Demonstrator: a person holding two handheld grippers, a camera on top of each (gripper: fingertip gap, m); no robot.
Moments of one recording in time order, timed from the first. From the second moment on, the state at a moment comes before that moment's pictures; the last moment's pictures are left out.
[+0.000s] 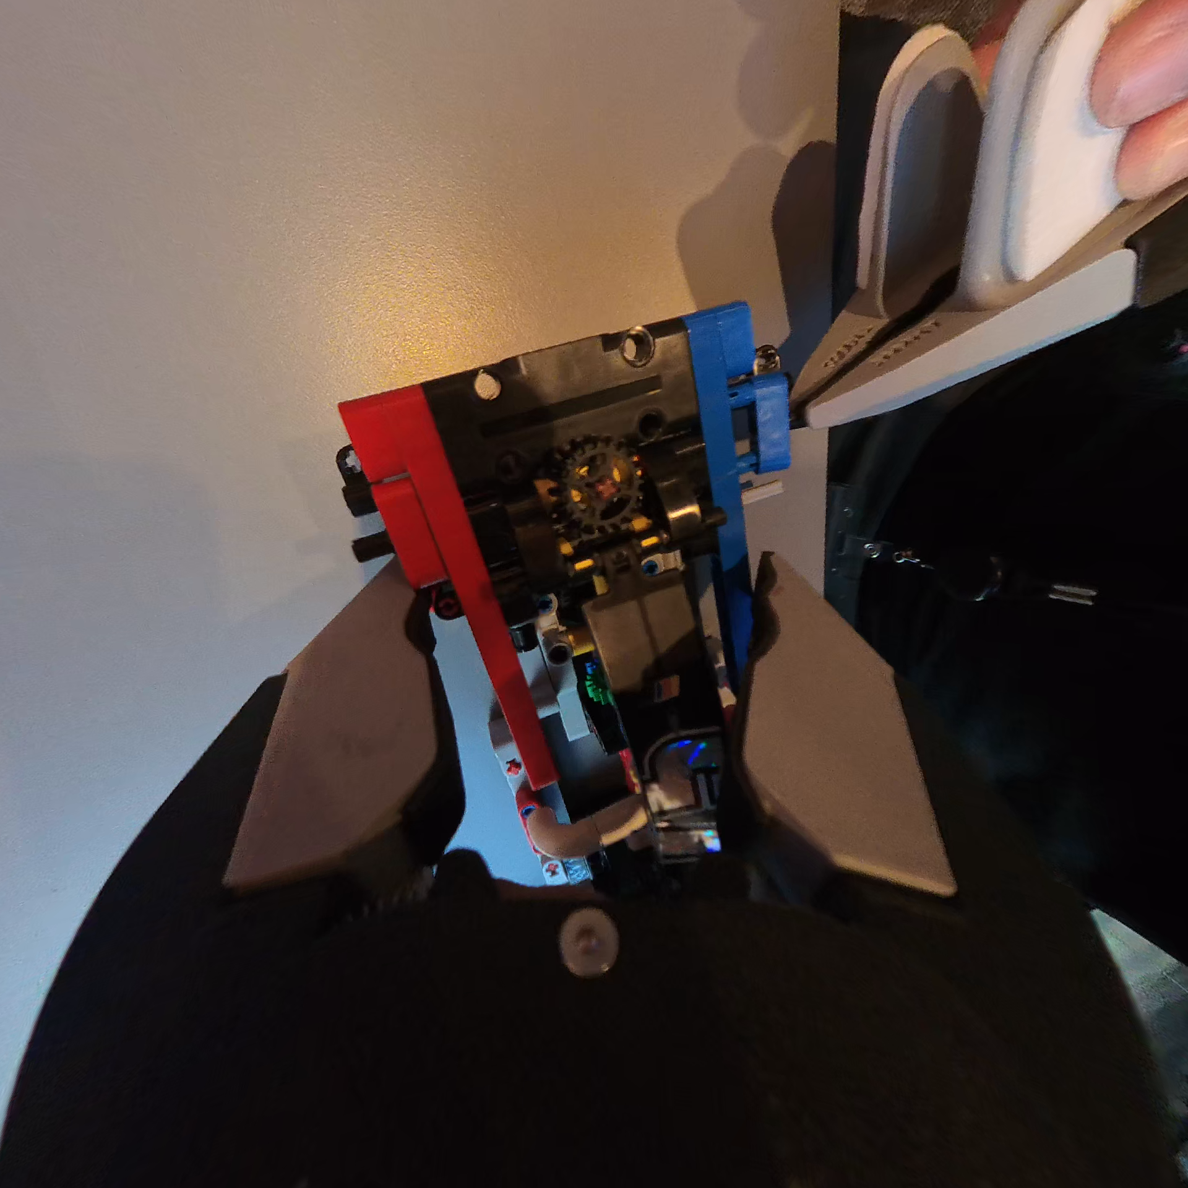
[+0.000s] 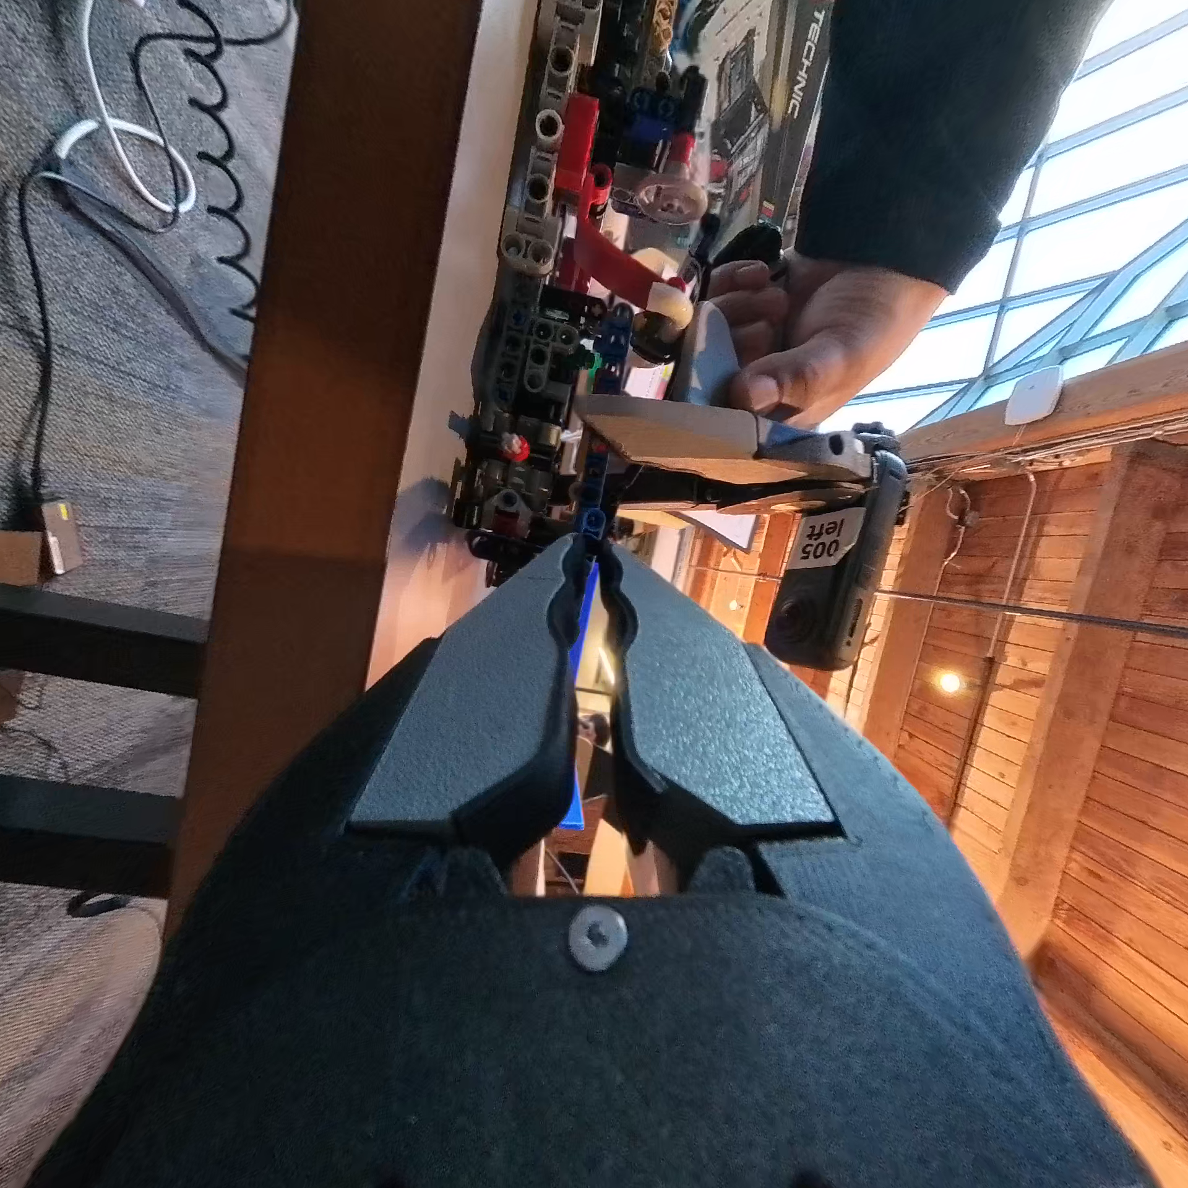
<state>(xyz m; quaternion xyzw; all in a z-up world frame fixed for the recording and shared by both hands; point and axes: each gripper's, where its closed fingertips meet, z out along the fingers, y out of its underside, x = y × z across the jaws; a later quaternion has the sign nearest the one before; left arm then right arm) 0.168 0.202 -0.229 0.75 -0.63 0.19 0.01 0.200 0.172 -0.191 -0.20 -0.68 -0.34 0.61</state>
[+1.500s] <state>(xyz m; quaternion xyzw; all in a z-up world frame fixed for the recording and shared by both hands) 0.162 0.208 -0.217 0.77 -0.60 0.21 -0.06 0.203 0.166 -0.190 -0.18 -0.68 -0.31 0.64</state>
